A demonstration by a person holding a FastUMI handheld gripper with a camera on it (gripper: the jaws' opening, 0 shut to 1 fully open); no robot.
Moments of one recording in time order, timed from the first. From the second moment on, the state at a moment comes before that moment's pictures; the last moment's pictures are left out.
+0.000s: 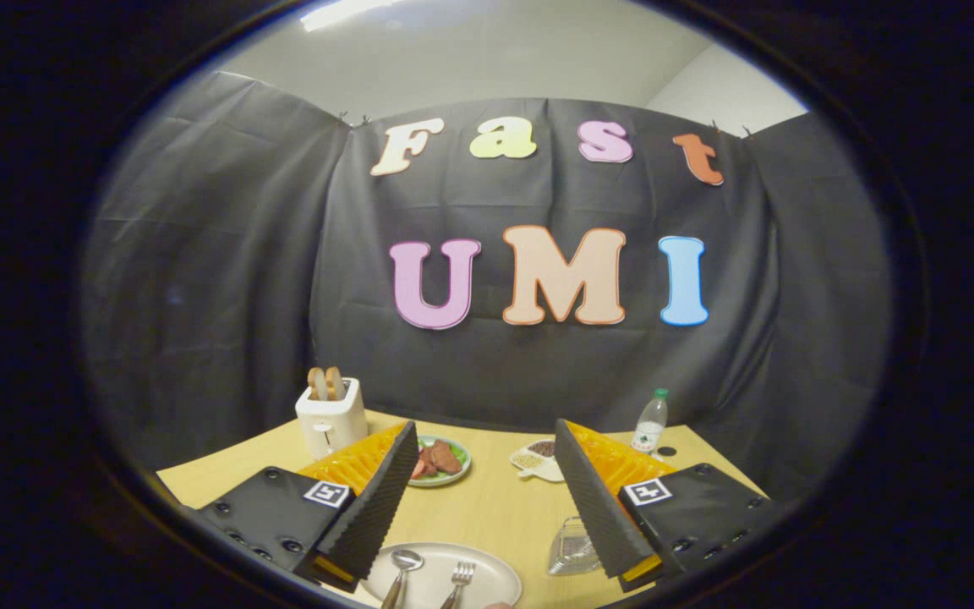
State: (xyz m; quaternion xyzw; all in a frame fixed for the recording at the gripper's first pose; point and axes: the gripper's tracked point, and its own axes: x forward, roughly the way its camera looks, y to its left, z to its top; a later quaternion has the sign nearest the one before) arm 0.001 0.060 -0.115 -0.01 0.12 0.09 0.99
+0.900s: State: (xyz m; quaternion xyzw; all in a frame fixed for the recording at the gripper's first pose) arm -0.040 0.067 -0.278 -0.03 0.32 0.11 0.94
